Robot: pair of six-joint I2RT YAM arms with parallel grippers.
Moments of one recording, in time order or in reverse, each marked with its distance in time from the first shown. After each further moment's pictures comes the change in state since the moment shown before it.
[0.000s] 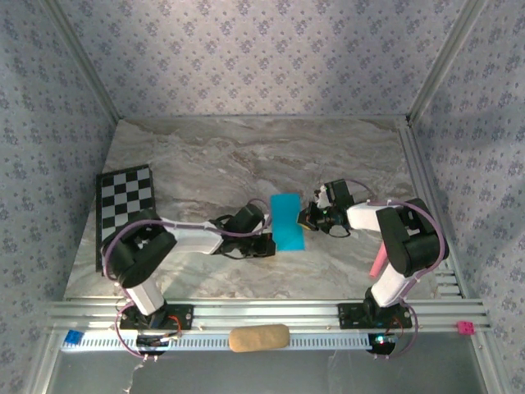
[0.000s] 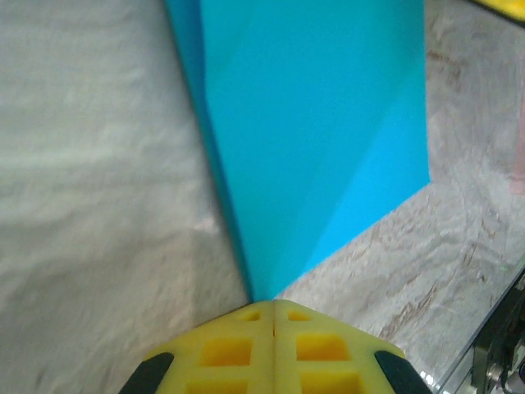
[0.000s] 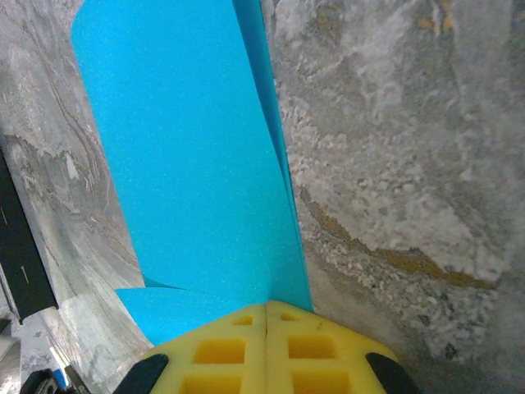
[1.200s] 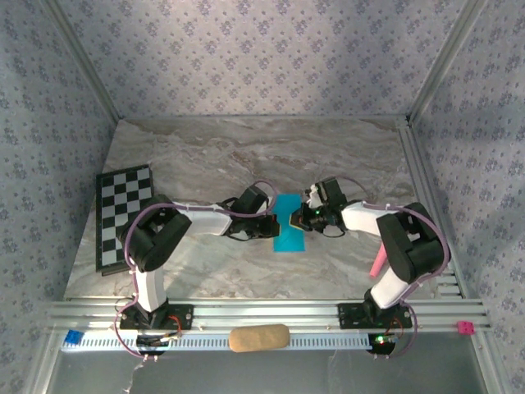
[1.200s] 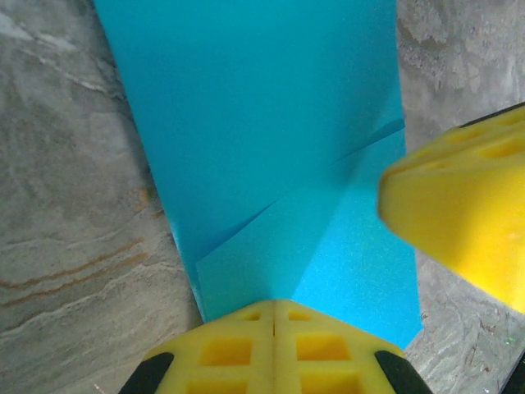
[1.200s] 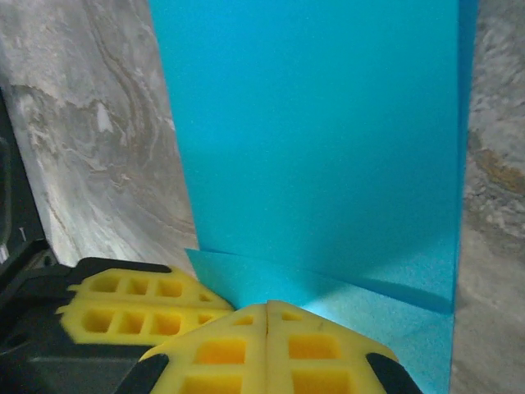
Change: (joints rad) left arm 0.104 0.177 0.196 -0.014 0.010 0.108; right arm 0.089 -0.028 0.038 -0.059 0.013 -0.019
